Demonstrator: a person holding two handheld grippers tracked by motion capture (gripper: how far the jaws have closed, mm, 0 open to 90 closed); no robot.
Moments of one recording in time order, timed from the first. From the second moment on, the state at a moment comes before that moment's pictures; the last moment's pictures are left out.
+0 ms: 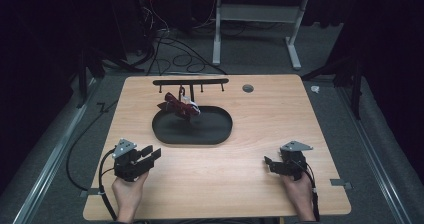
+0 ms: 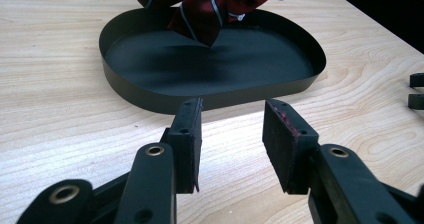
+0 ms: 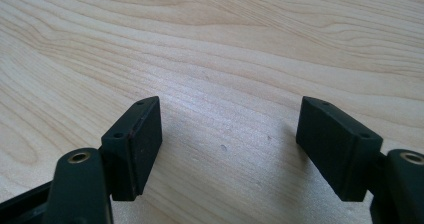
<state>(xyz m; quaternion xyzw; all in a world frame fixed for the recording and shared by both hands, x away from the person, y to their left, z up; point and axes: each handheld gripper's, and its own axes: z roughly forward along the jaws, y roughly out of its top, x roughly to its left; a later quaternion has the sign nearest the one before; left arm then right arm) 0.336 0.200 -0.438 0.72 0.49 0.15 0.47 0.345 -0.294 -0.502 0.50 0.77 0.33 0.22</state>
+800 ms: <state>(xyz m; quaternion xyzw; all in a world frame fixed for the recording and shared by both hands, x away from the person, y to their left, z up) 0.341 0.204 -0.455 0.72 0.51 0.15 0.45 0.345 -0.294 -0.502 0.50 0.77 0.33 0.22</state>
